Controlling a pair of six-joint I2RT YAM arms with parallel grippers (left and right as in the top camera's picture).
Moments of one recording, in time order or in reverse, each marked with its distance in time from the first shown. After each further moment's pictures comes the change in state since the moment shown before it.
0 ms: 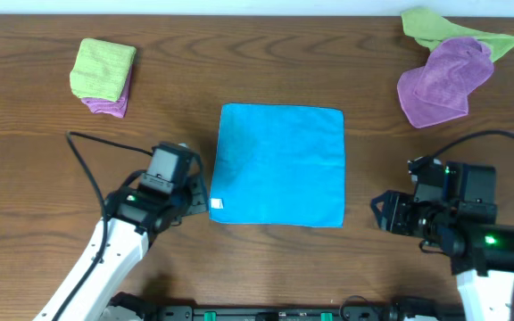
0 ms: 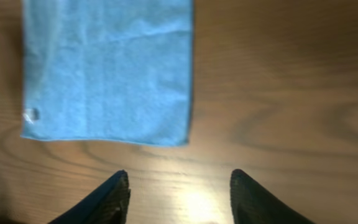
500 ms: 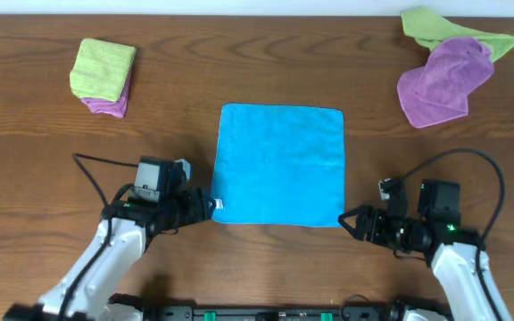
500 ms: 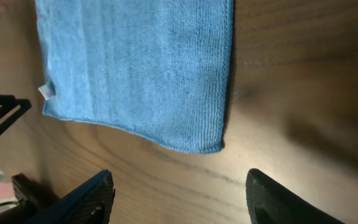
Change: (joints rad) left arm 0.132 0.127 -0.225 0.325 0.303 0.076; right arm -0.059 0.232 -0.351 0.405 -0.304 -0.015
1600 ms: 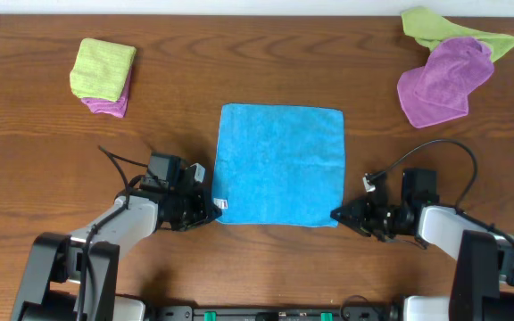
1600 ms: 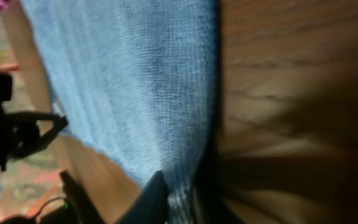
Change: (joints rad) left arm 0.007 0.249 0.017 0.106 0.217 -0.004; right arm 0.037 0.431 0.013 0.316 -0.128 0.116
